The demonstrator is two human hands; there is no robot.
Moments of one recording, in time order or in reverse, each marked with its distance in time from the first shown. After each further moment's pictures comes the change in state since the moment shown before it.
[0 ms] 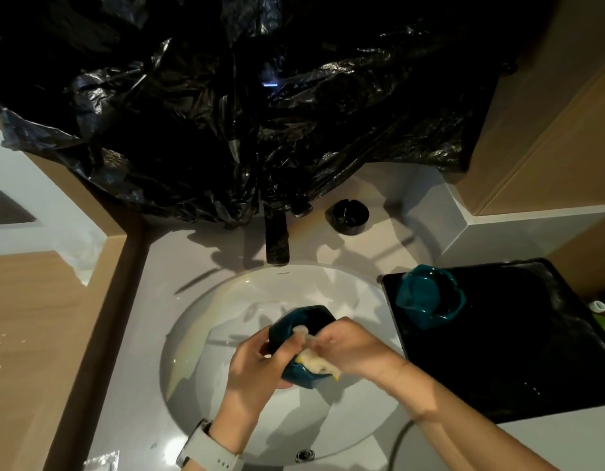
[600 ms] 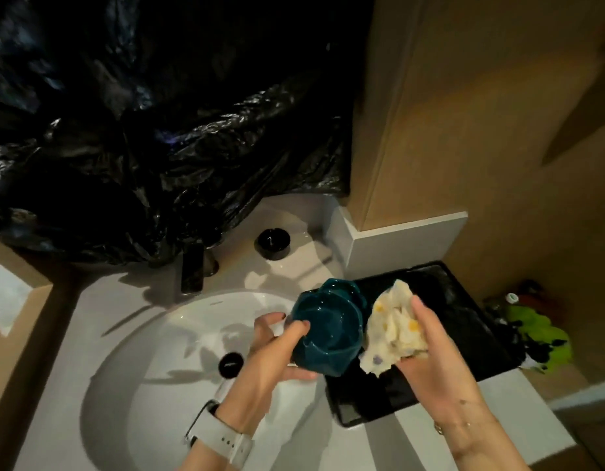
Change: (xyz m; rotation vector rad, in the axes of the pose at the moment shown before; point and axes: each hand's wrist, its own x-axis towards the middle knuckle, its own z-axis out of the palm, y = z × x) left_hand -0.046 0.067 0.128 -0.163 -0.269 -0.070; right_hand -0.156 0.091 -0.110 1.354 0.562 -0.128
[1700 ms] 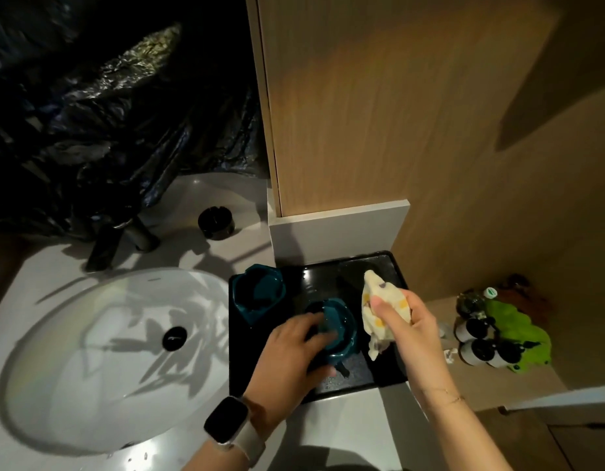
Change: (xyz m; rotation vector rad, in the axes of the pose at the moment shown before) left_hand 0.049 -0.087 0.157 1.344 -0.015 0.807; right_hand 0.073 -0.070 -0.134 -0.427 0.005 -0.209
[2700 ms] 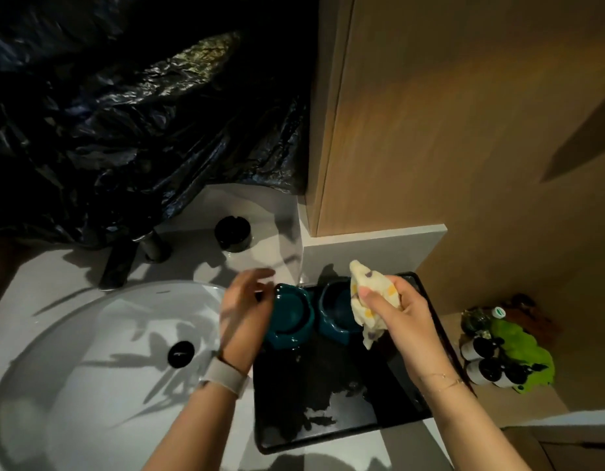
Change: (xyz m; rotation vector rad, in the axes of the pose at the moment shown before) left_hand 0.055 -0.113 -0.056 -0.551 0.470 -0.505; right_hand 0.034 -0.029 0.079 -0.097 -0.096 -0.043
